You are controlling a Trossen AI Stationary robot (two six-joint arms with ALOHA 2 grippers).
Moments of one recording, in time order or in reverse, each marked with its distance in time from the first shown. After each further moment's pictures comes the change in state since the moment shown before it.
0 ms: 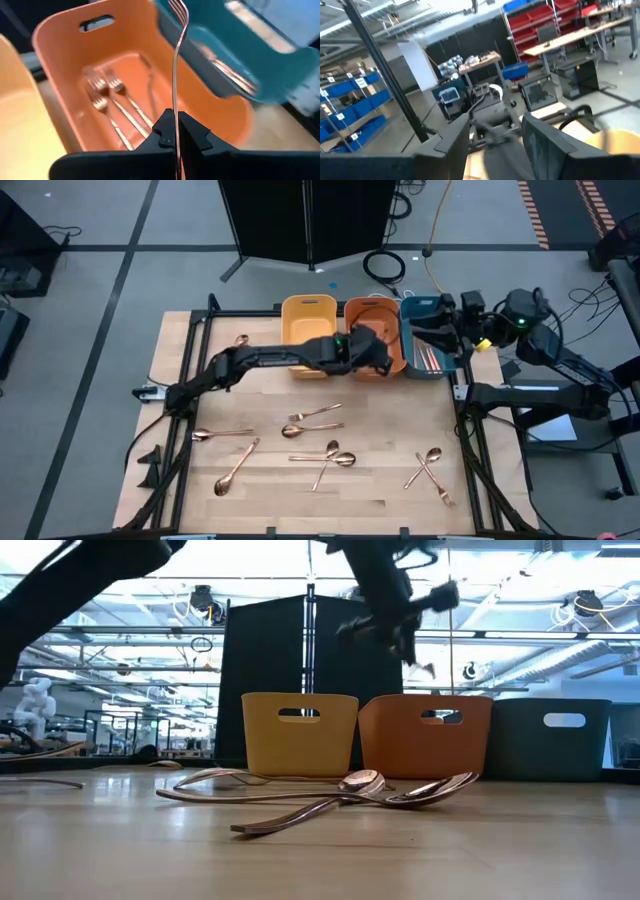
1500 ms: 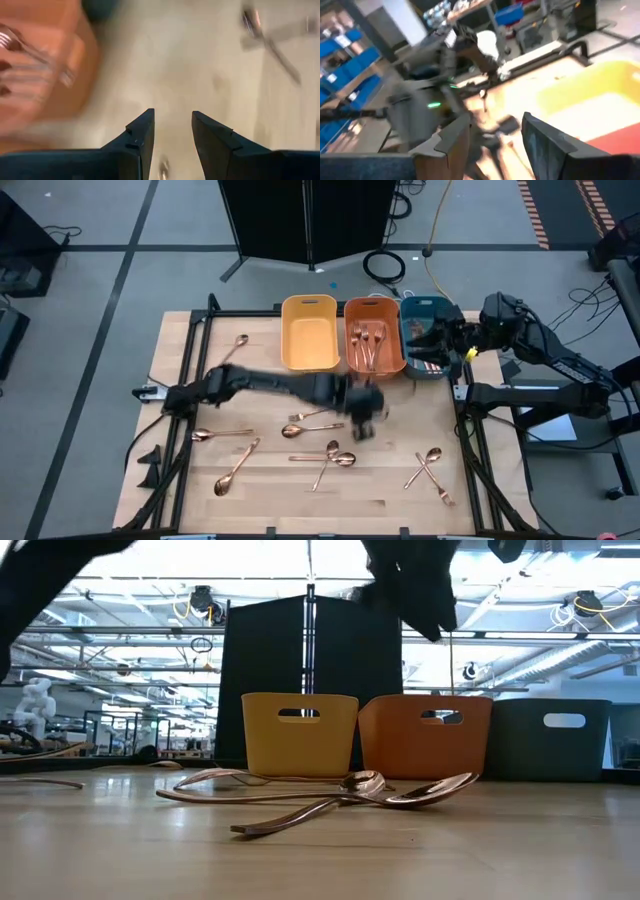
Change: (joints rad) left arm -0.197 -0.034 0.001 -0.196 0.348 0.476; right arm 0.017 0.011 0.000 -0.306 -0.054 -0.056
